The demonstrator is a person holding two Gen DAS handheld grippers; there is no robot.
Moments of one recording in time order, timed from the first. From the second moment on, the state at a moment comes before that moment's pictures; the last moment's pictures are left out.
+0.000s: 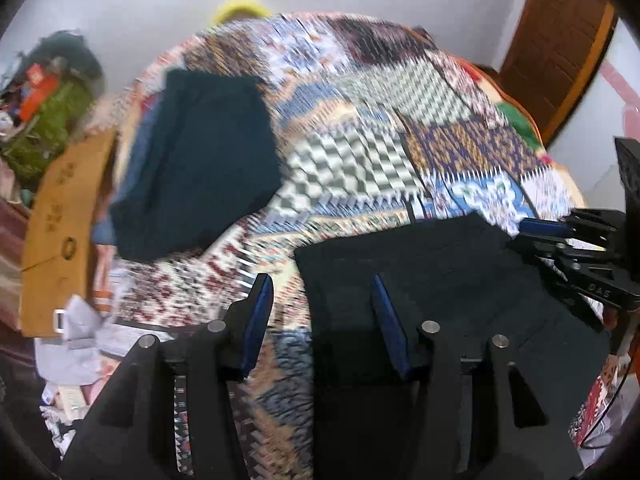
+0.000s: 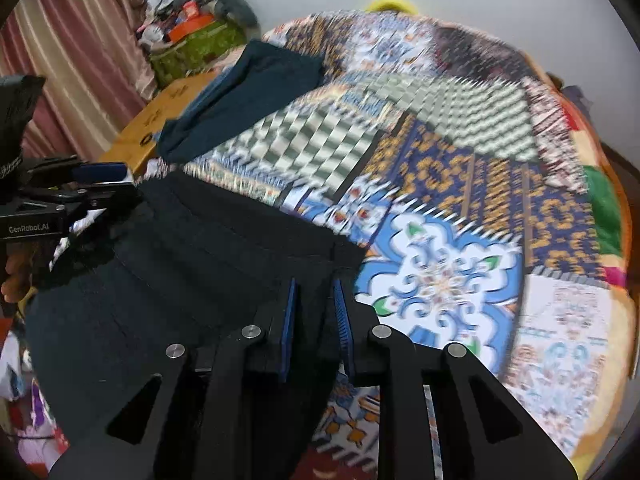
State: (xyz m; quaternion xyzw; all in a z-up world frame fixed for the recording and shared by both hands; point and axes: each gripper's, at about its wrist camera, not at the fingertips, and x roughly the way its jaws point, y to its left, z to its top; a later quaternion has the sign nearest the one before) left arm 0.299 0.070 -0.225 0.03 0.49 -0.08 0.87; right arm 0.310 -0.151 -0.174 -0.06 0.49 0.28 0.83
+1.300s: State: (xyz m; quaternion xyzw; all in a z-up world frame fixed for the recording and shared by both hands) left arm 0.147 0.121 -0.265 0.04 0.50 -0.01 0.86; right arm 0.190 -0.199 -0.173 0.03 0.48 0.29 0.83
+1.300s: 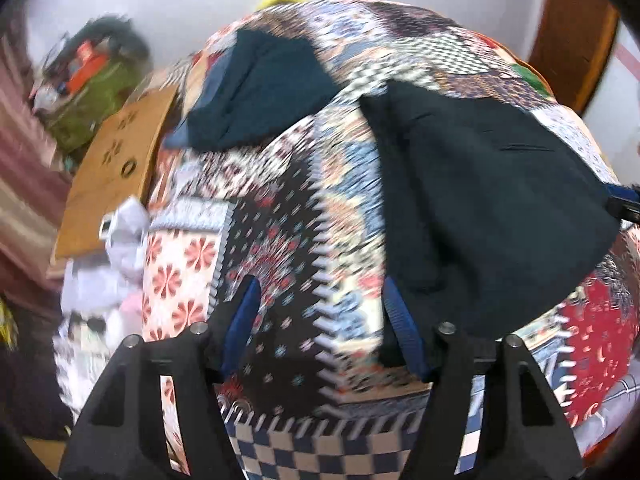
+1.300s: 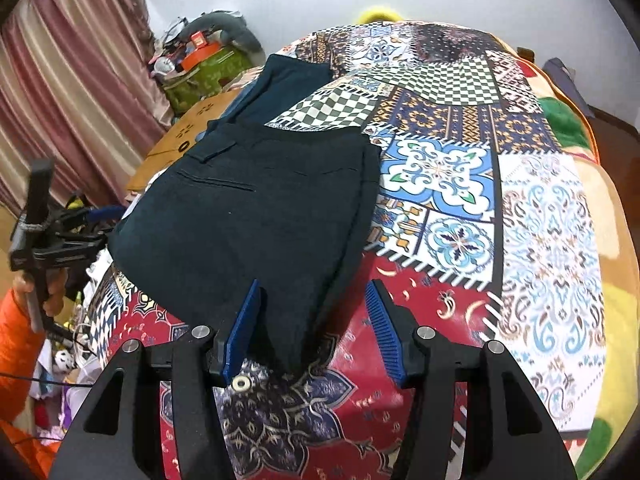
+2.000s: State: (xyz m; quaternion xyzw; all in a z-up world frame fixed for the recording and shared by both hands) left arm 0.203 0.102 -0.205 -0.01 0.46 -0.06 0.89; right arm 0.217 -0.217 -0.140 0.05 0.44 0.24 0.86
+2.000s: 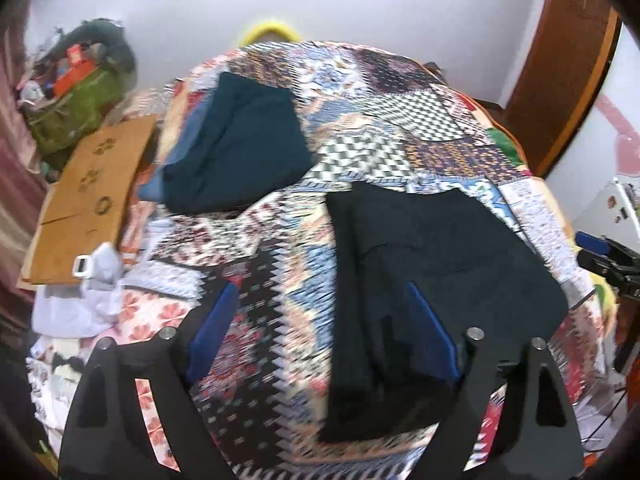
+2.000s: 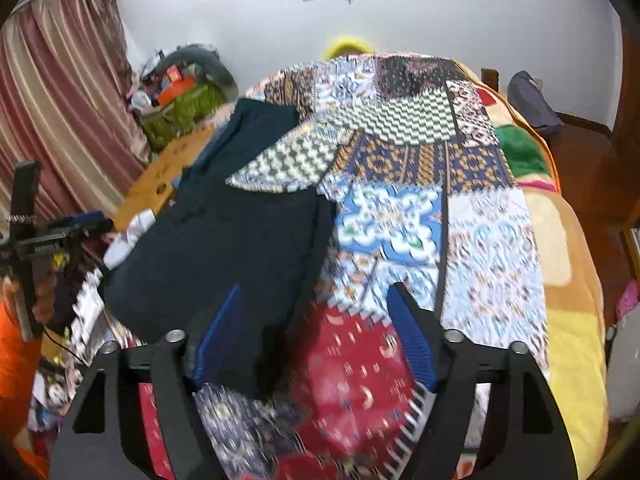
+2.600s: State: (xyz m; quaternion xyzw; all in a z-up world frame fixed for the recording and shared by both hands) left arm 0.273 0.080 -0.281 -0.11 0.58 -0.16 0.79; right arm 0.272 -0.186 -0.213 0.12 0.55 0.32 0.76
